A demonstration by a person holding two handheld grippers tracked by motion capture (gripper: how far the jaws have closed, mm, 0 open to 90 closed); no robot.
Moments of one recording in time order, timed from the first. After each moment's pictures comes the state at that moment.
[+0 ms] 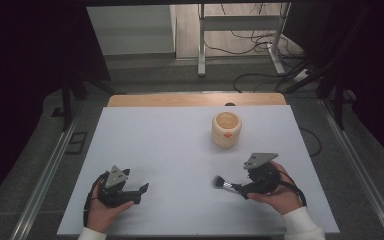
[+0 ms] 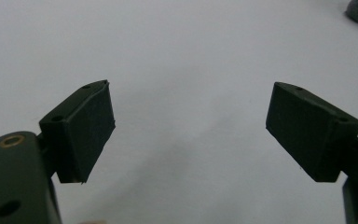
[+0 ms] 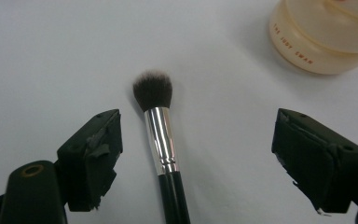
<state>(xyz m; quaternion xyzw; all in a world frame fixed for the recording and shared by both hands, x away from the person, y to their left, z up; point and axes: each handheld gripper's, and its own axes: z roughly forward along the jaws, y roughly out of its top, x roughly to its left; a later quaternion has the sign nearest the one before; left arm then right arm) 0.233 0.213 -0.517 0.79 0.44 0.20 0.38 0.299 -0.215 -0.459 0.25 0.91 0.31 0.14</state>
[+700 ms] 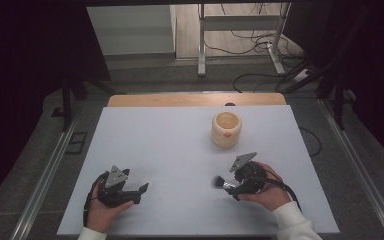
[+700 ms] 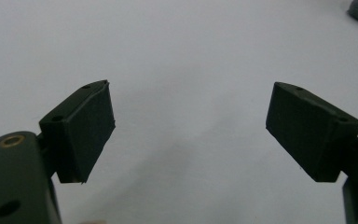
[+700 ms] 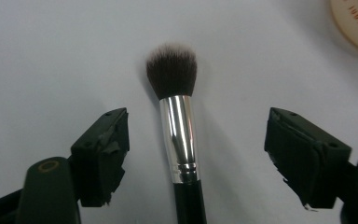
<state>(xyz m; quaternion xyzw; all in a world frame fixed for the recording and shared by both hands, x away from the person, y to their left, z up) 0.233 0.213 -0.517 0.79 0.45 0.20 0.38 0.310 -0.187 -0.481 0.22 0.94 0.23 0.10</state>
